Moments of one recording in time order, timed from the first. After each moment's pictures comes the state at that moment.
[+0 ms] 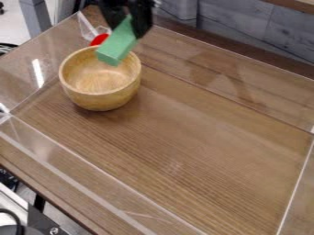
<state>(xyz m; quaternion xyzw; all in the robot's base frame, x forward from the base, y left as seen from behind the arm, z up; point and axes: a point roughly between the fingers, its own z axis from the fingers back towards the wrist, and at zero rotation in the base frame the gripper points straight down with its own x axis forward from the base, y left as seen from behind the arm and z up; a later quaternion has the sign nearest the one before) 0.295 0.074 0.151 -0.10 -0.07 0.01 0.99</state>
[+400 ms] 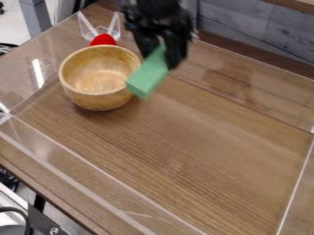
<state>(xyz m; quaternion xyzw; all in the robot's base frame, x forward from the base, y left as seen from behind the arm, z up) 0.283 0.017 0.125 -0.10 -0.05 -0.04 0.99</state>
